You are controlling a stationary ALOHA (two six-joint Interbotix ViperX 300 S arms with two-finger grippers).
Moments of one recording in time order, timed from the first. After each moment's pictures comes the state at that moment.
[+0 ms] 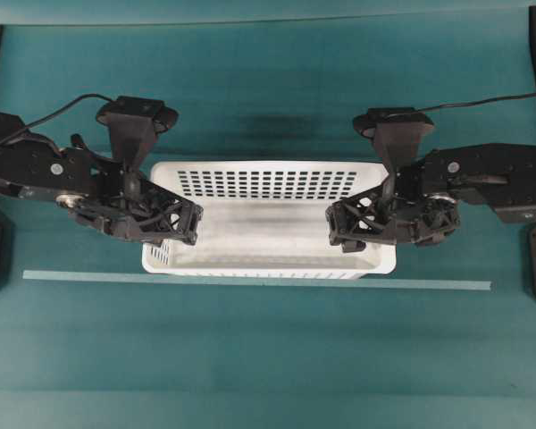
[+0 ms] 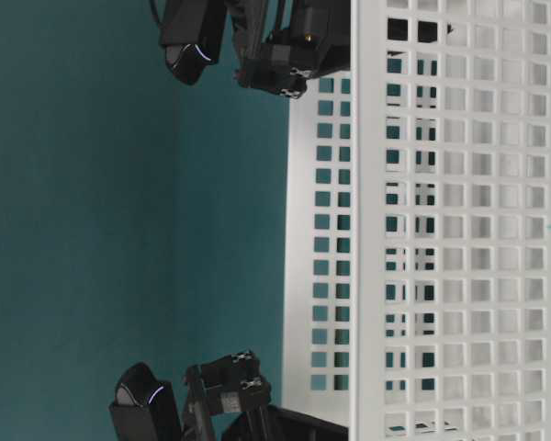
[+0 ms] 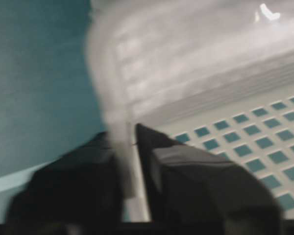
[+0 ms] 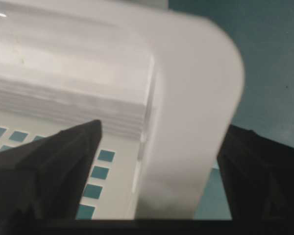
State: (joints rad) left arm 0.07 -0.10 0.63 0.03 0.69 -1.27; right arm -0.10 -0.02 0.65 0.10 0.75 1.25
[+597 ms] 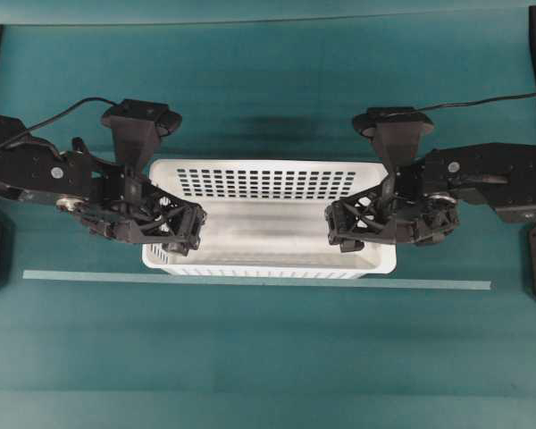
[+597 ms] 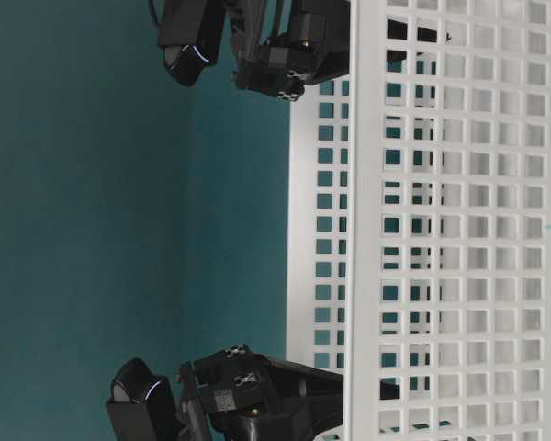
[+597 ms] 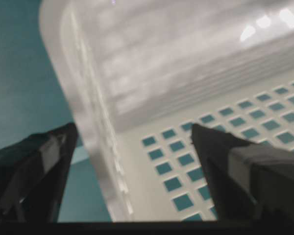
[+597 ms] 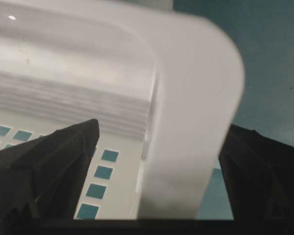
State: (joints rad) left arm 0.06 -0.11 0.63 0.03 0.67 -1.26; right arm -0.10 -0.02 0.65 0.10 0.74 1.25
